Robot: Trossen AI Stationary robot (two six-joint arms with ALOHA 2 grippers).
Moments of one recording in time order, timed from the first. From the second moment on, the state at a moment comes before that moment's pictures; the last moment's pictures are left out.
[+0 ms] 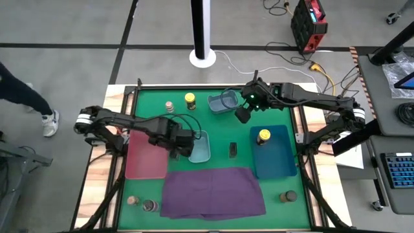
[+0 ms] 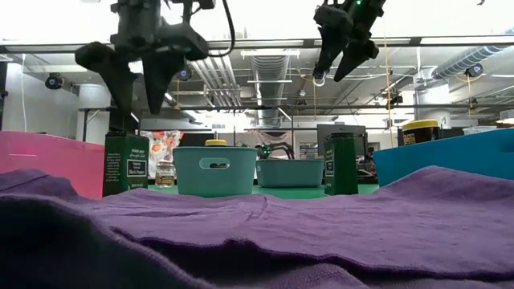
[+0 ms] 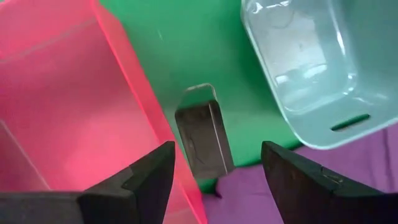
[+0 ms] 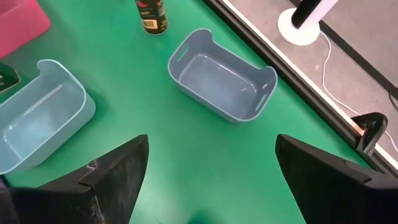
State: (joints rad) left arm -0.08 1.61 1.29 -1.20 -0.07 -1.31; right arm -0.27 1.42 1.38 -0.93 0.25 0.33
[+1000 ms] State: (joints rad) left arm -0.08 1.52 1.13 -1.04 -0.10 -1.36; right arm -0.27 1.42 1.38 -0.94 0.25 0.34
